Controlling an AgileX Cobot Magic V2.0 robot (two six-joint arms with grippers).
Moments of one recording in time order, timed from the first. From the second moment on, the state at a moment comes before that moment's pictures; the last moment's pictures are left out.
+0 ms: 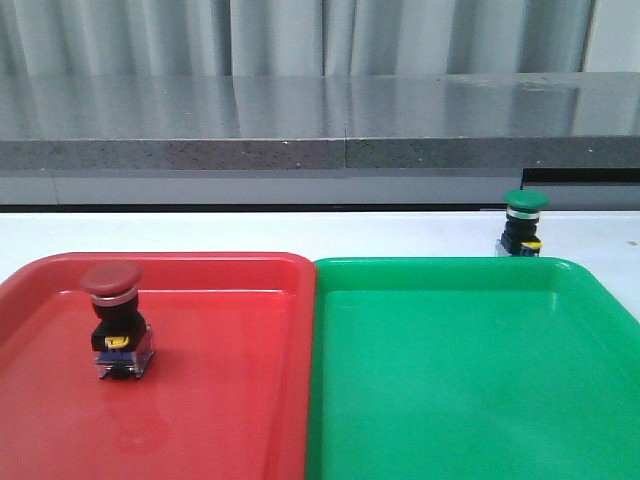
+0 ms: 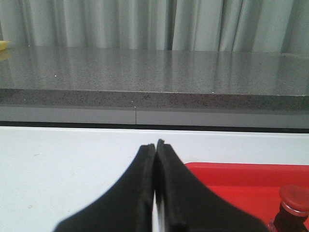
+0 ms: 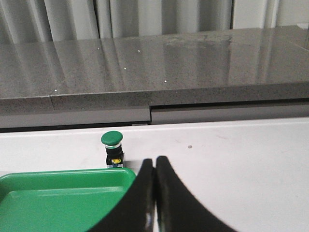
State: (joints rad) left arm -0.02 0.00 0.00 0.02 0.09 -0.13; right arm 0.01 0.09 -0.23 -0.04 0.30 0.13
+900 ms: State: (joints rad) left arm -0.02 0.00 0.00 0.02 0.09 -0.13; right arm 0.02 1.06 -0.93 0.01 0.71 0.15
